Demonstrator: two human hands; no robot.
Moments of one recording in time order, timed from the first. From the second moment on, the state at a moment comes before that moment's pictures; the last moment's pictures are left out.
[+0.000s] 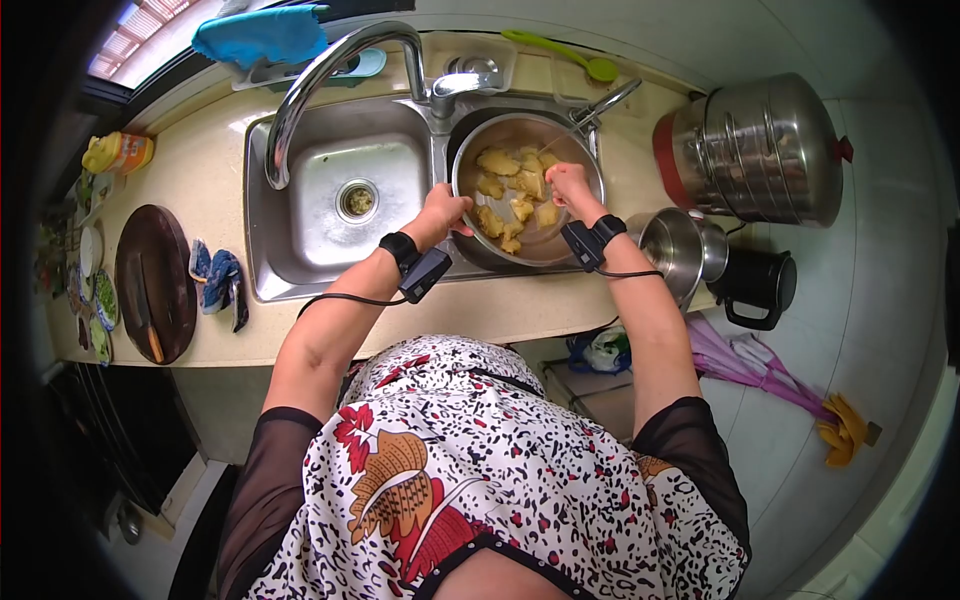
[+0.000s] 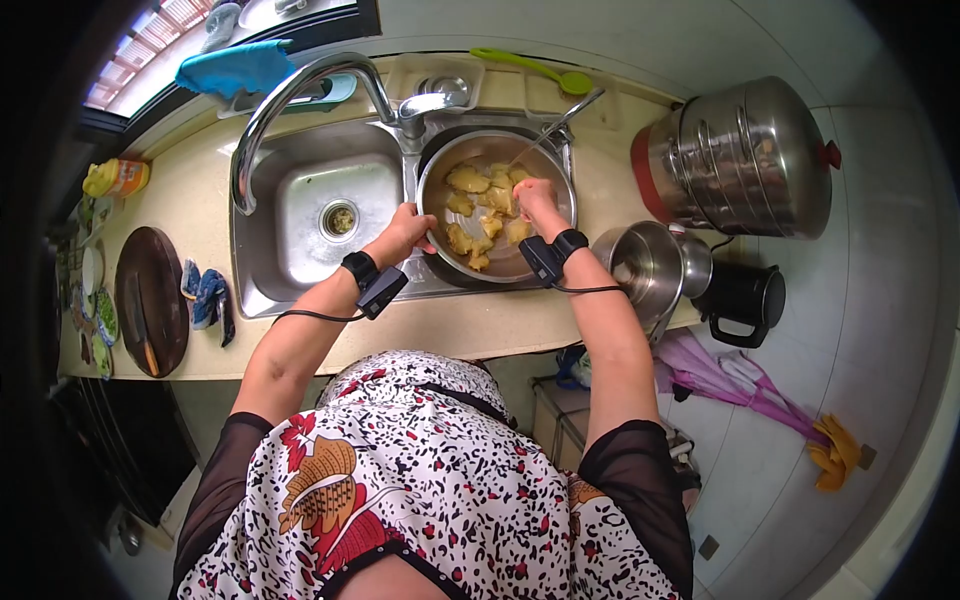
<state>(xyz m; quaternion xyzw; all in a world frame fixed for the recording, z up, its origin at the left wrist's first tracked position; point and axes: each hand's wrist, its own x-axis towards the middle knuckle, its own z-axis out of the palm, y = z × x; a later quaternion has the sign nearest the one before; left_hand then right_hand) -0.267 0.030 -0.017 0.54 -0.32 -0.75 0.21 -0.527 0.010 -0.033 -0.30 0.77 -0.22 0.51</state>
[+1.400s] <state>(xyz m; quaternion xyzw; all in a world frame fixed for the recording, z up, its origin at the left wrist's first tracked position) -0.283 0.035 -0.029 0.55 -0.29 -0.75 0.22 -0.536 0.006 -0.054 -0.61 0.75 -0.15 0.23</state>
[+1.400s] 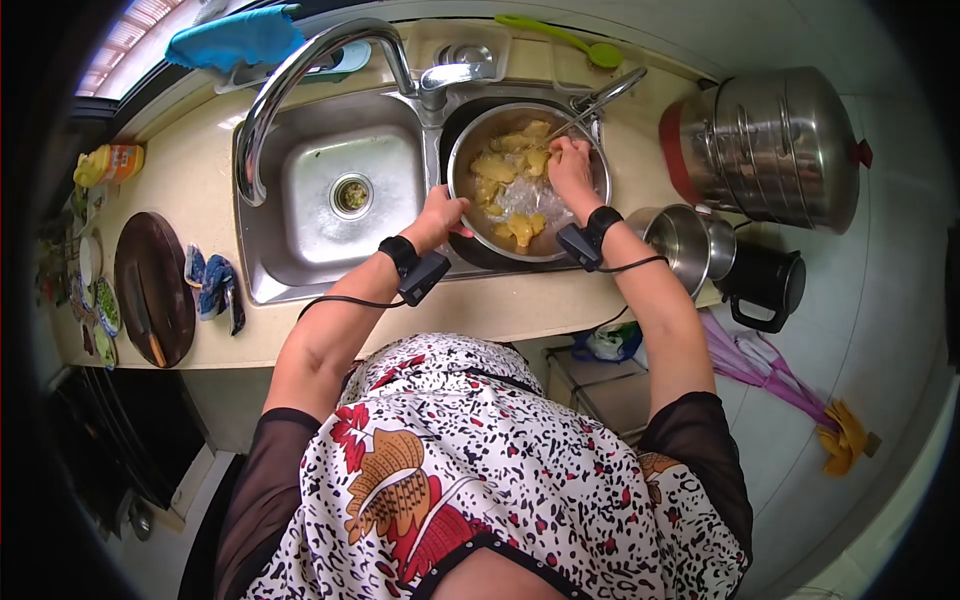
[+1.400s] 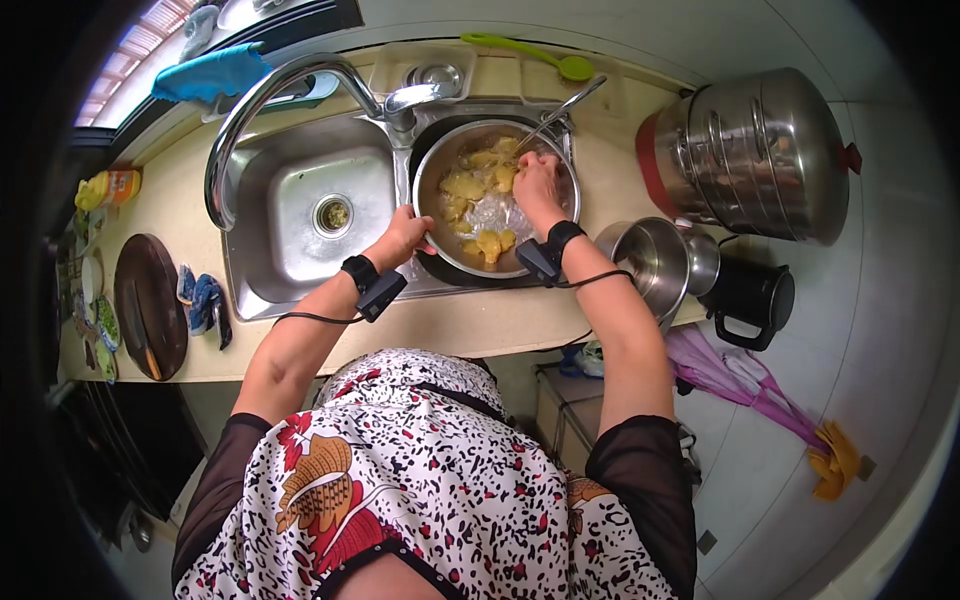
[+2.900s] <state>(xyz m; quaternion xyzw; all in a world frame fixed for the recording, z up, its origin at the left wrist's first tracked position) -0.275 0.021 -0.007 0.52 -0.36 -0.74 0.22 -0.523 0.009 -0.019 -0.63 0.74 -0.21 0.13</state>
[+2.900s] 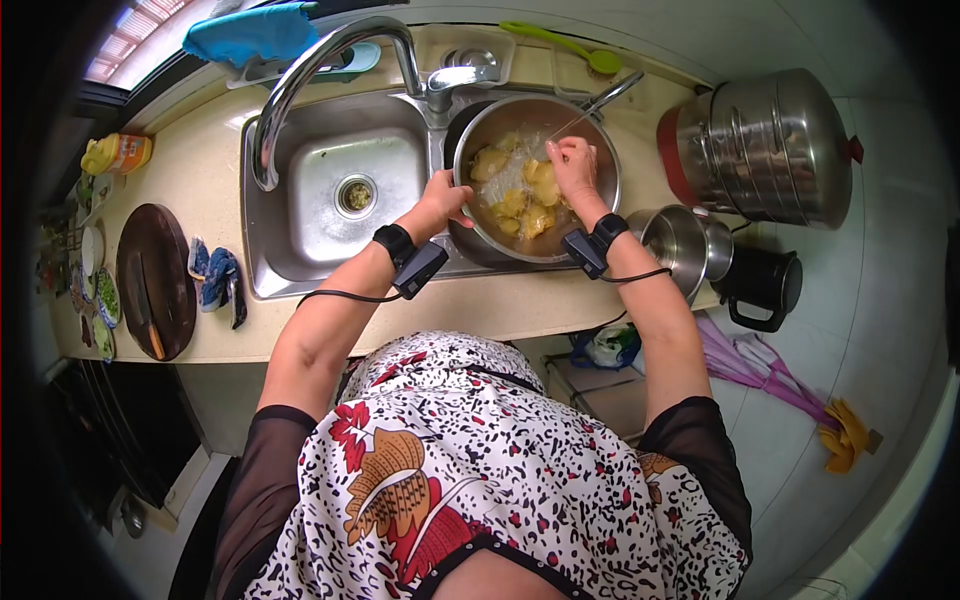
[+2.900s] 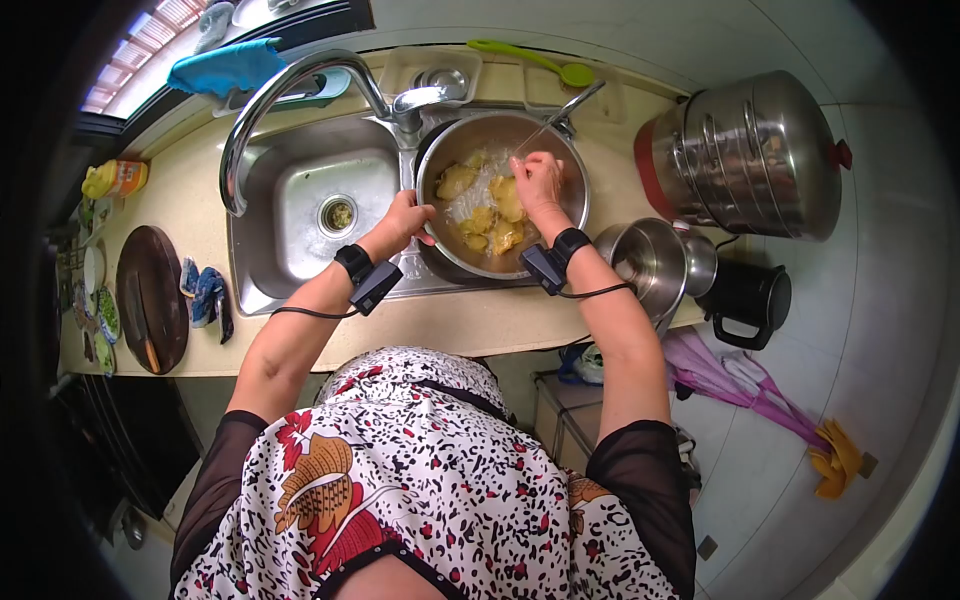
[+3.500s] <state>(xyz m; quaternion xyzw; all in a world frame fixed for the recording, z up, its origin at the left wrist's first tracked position) -0.276 0.024 -0.004 0.51 -0.37 -0.75 0.22 -0.486 0.011 -0.016 -0.73 0.60 -0.15 0.29</state>
